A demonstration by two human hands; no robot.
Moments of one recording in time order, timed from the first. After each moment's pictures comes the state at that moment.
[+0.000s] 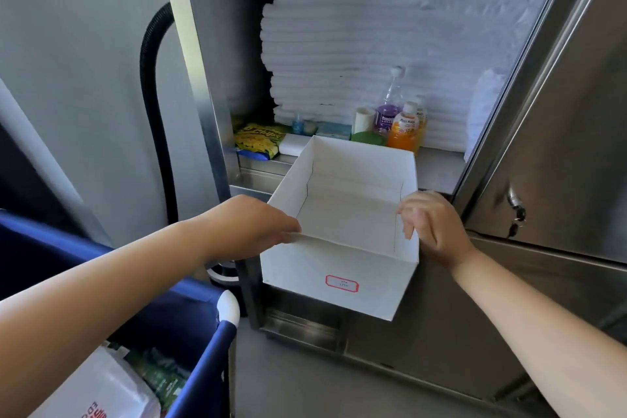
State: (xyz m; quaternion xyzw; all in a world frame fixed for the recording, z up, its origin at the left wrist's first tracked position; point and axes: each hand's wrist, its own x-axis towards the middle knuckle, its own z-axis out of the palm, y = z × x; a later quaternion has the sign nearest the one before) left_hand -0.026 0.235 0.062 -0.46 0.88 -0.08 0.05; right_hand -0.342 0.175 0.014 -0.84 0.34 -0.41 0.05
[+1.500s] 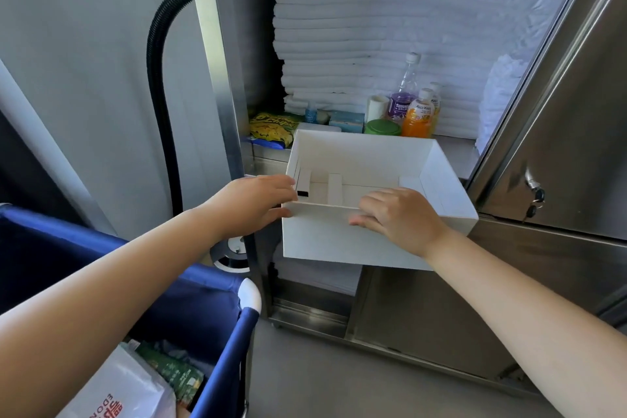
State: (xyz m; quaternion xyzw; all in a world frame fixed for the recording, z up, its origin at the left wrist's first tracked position) left_hand 0.026 0.231 0.047 -0.49 0.87 -0.04 -0.05; right_hand -0.253 0.202 0.019 -0.91 0.28 -0.25 -0.16
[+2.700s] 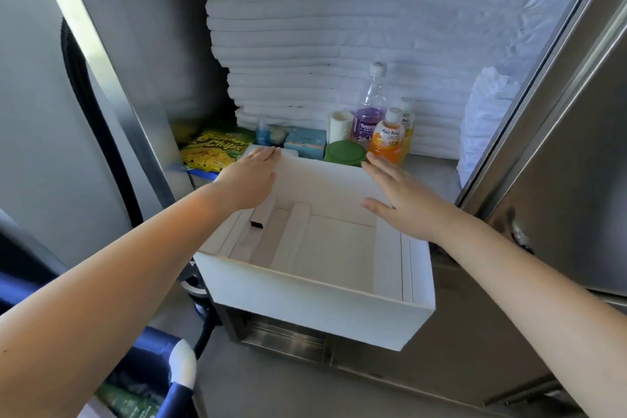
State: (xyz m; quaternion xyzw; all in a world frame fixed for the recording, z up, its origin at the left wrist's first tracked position) left_hand -0.058 0.030 0.046 -0.62 0.79 0.00 -0.04; right_hand -0.348 0.060 0.056 -0.87 0.48 -0.08 0.08
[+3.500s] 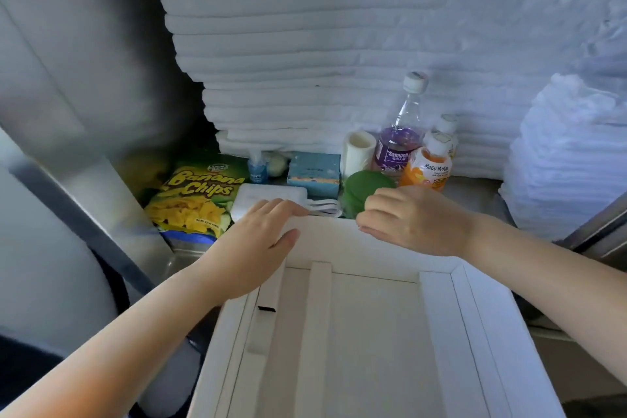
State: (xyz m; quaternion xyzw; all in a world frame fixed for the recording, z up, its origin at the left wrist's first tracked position) left_hand -0.037 -0.005 0.042 -0.51 0.83 0.15 -0.19; right_hand -0.299 -0.044 0.058 -0.96 0.18 -0.14 -0.18
